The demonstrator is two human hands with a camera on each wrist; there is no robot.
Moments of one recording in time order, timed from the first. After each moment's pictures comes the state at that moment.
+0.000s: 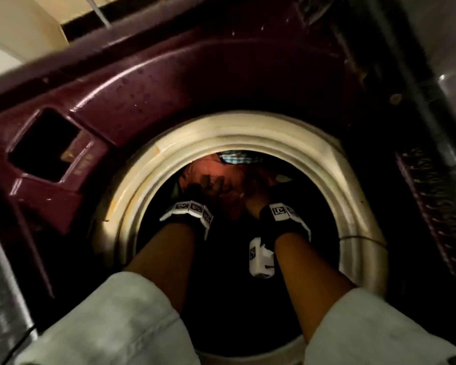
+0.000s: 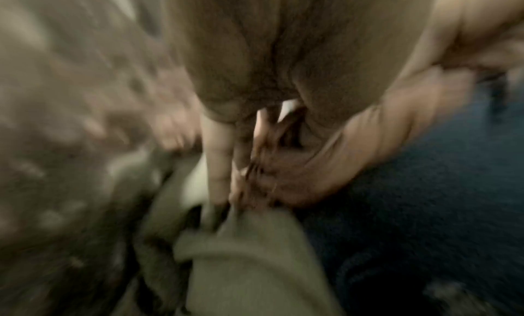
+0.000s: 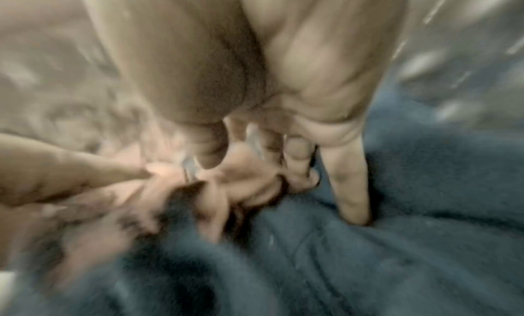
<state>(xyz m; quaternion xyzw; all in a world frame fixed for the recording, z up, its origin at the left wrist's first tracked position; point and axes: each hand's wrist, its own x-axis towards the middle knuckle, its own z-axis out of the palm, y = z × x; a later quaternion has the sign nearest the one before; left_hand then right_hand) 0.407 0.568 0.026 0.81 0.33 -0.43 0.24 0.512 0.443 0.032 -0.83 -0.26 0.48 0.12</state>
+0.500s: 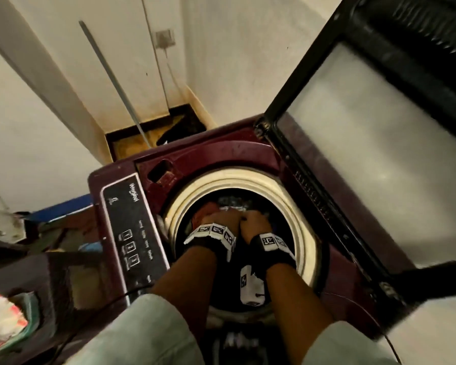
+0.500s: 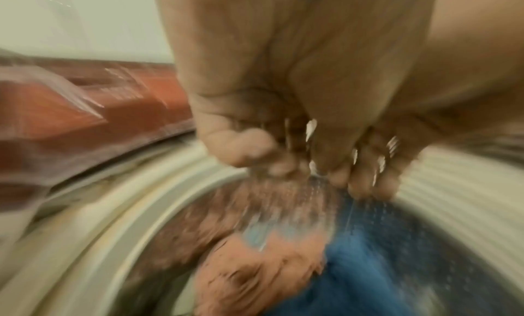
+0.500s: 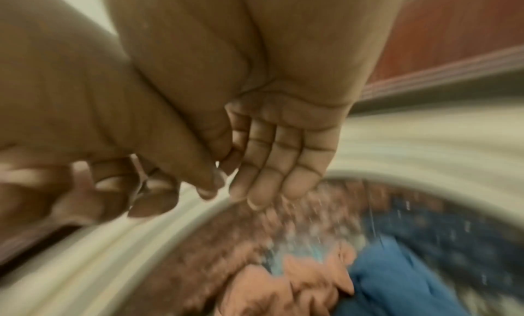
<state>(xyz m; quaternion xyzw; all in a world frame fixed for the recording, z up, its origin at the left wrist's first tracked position) 0.385 0.499 0.263 0.93 0.24 -0.23 0.17 0.443 0.421 0.259 -0.89 -0.21 0.35 0.22</state>
